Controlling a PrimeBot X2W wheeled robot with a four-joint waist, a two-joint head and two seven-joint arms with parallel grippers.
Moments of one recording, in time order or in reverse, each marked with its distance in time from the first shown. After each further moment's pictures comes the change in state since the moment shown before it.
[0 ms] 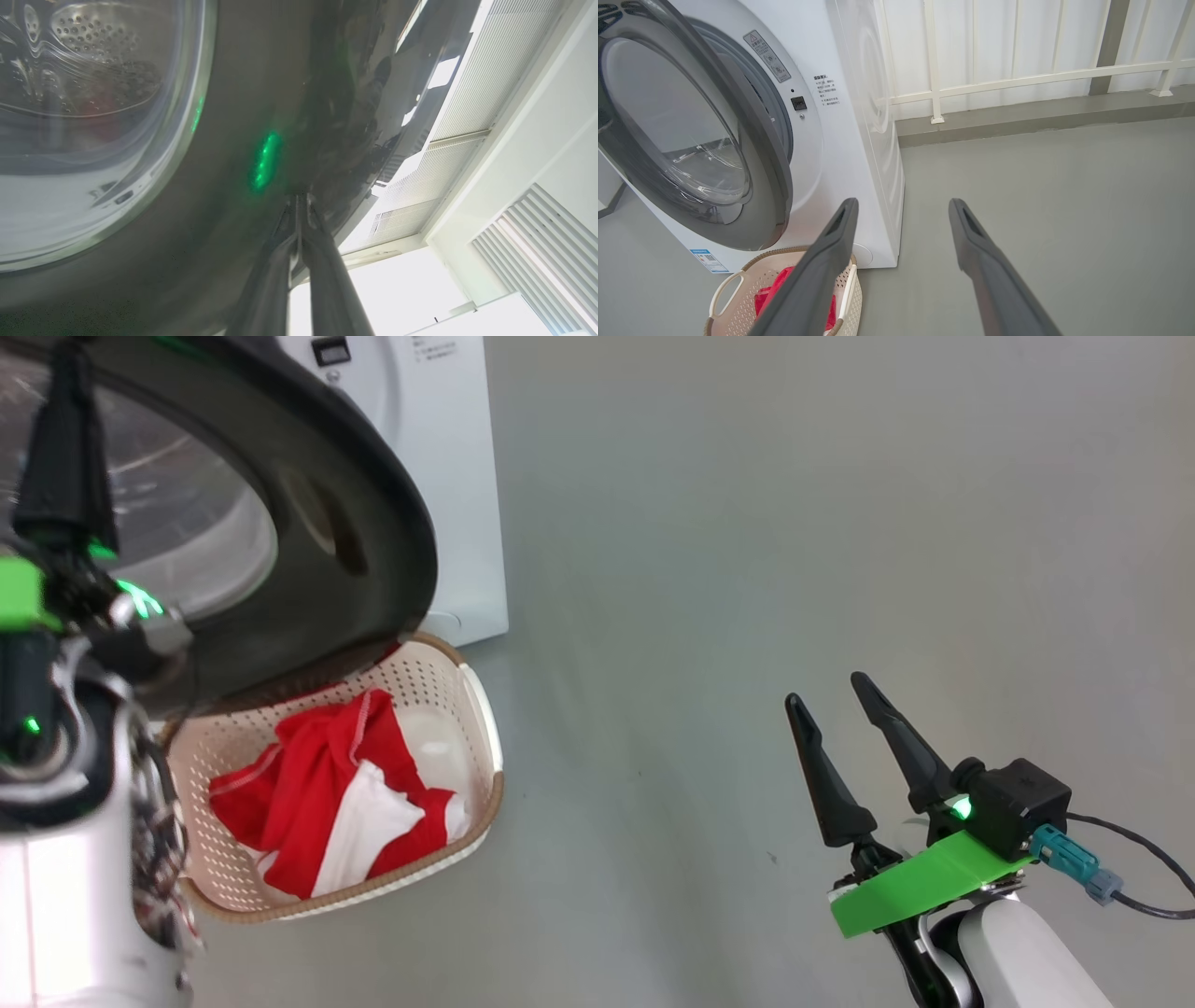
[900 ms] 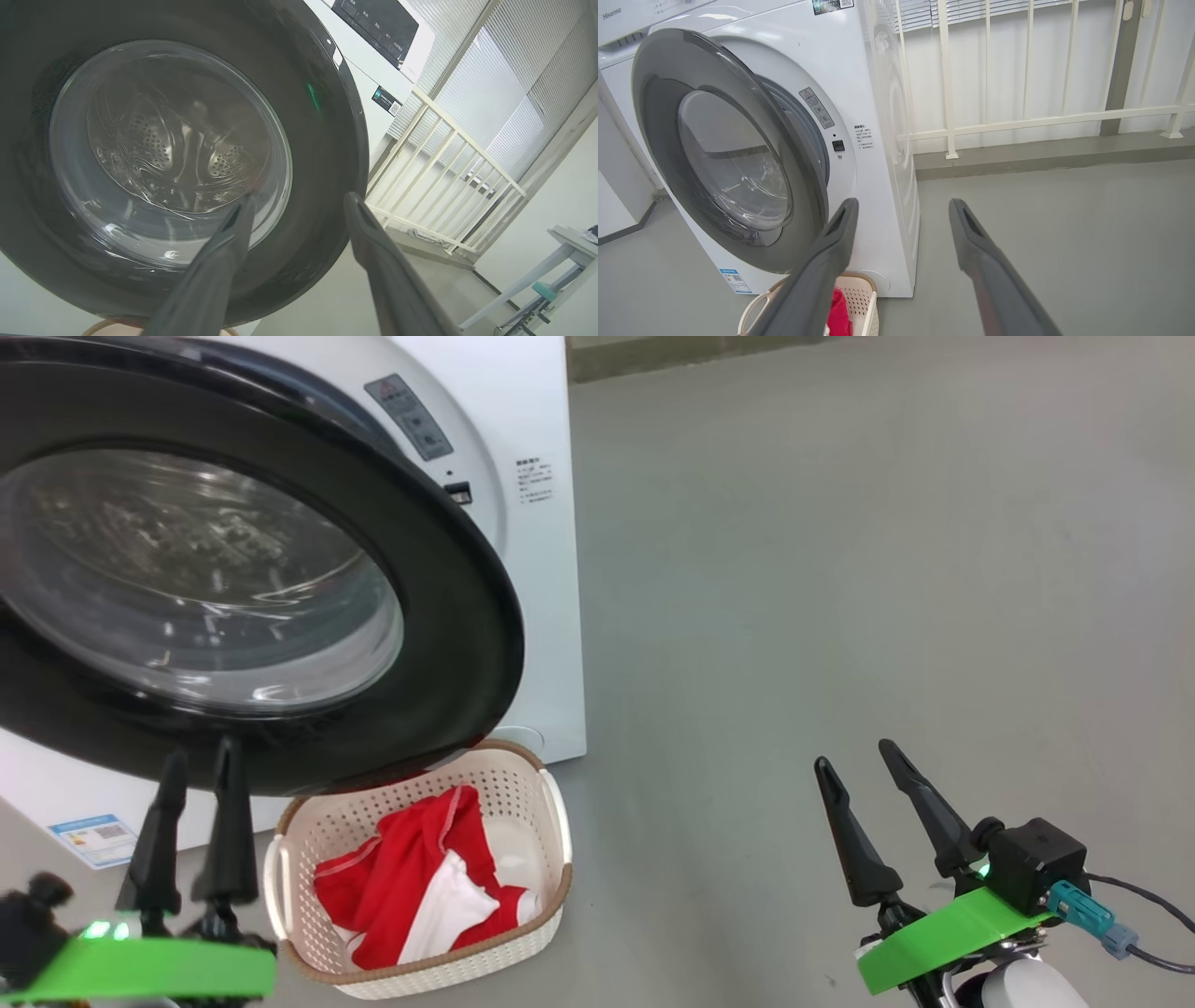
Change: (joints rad) left arm 0.597 0.128 -0.173 -0.088 0.716 -0.156 -0.335; right arm 0.111 -0.018 -0.032 0.007 0.000 0.000 0.000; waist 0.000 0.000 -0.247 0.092
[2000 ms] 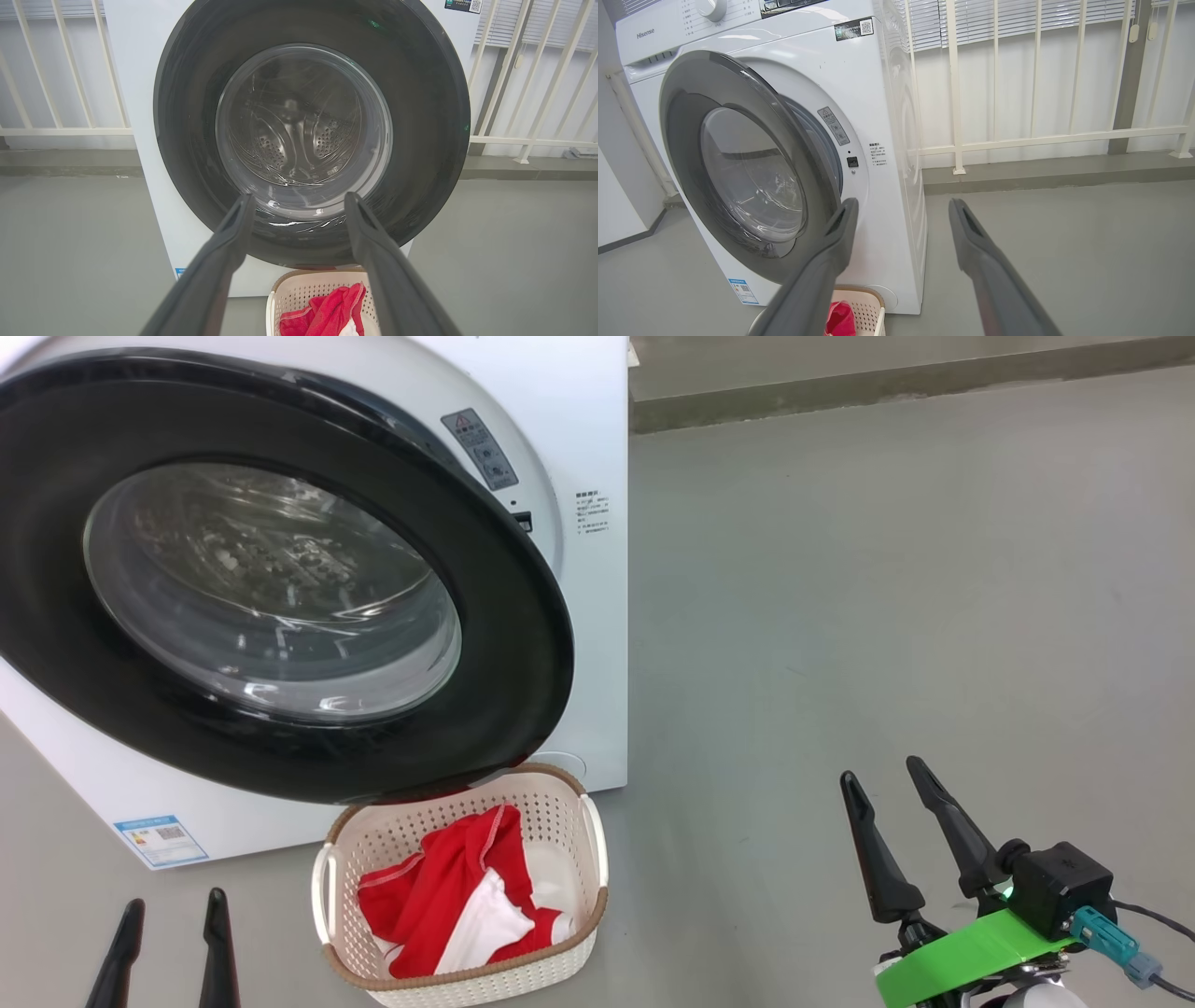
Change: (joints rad) left arm 0.241 -0.141 0.224 0.007 0.619 -0.032 -0.017; right arm 0.062 0.022 -0.064 -0.042 -0.036 0.000 0.000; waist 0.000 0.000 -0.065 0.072
